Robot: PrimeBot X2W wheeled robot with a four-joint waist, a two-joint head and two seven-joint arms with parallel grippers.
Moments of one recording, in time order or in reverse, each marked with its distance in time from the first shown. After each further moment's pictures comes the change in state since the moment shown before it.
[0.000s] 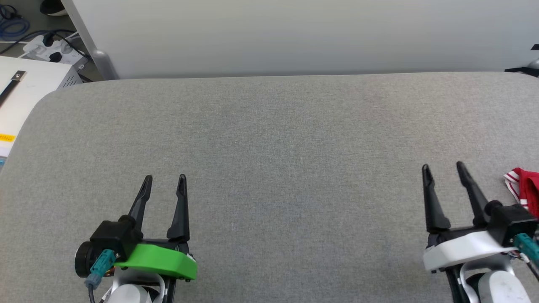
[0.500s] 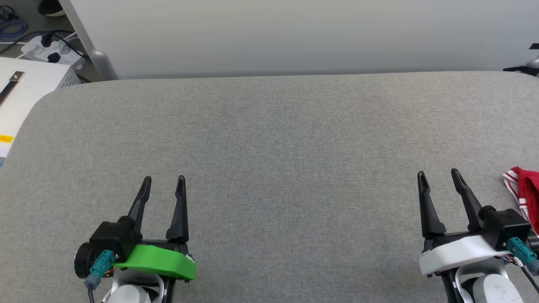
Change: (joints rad) left arm 0.000 -0.039 0.055 0.018 0.049 -0.048 0.000; right arm 0.006 0.013 0.008 0.050 -0.008 0.000 -0.023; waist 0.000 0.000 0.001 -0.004
